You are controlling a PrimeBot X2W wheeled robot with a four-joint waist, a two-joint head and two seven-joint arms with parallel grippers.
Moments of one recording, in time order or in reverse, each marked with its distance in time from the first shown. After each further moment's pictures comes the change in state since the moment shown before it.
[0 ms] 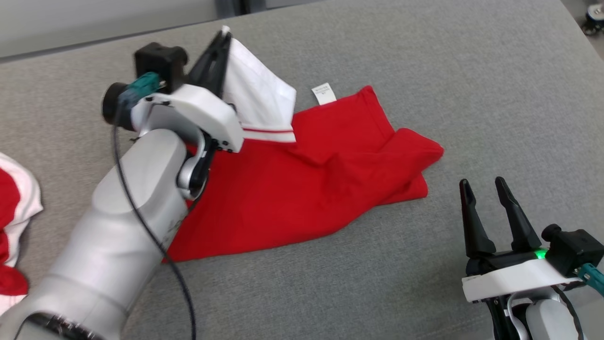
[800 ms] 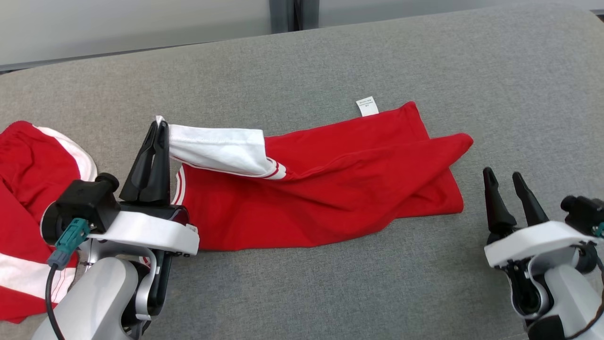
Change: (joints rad) left arm 0.617 0.287 0.234 -0.846 0.099 0.305 0.023; right arm -0.197 -0.128 0.065 0.376 0.305 0.000 0.000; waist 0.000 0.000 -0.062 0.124
